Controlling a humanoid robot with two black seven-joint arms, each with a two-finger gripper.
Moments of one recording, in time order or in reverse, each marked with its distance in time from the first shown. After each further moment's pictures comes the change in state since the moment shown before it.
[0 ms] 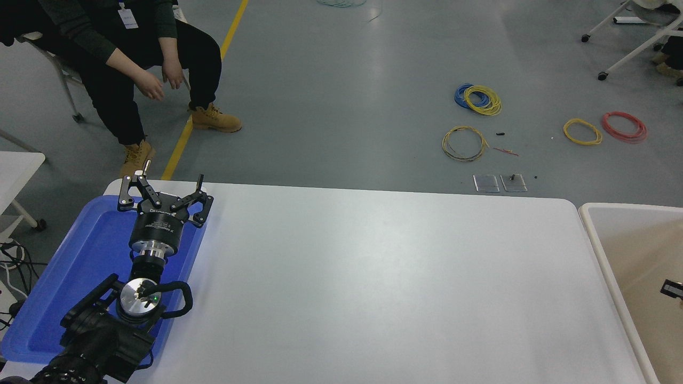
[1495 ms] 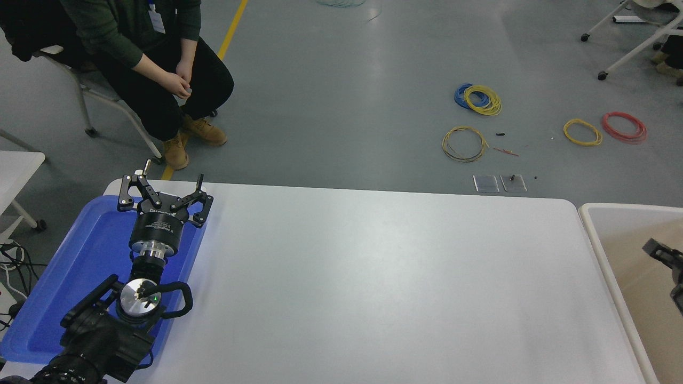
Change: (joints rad) left arm 0.000 0.000 0.000 0.000 0.000 0.000 0.000; right arm 0.185 -0.004 0.406 0.036 0.034 -0.051 0.001
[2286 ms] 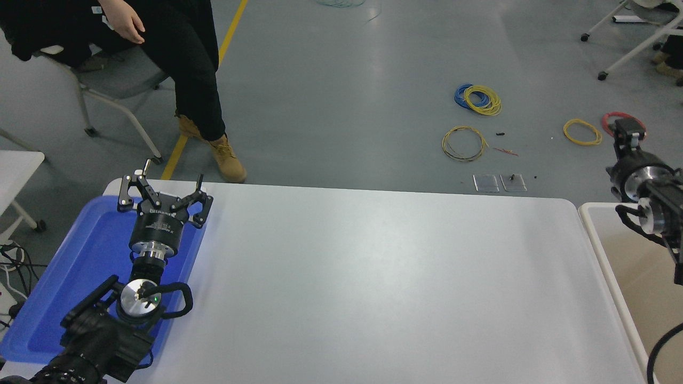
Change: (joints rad) left arm 0.000 0.000 0.000 0.000 0.000 0.001 0.000; right arm 0.103 0.002 0.885 0.351 -0.001 -0.004 0.322
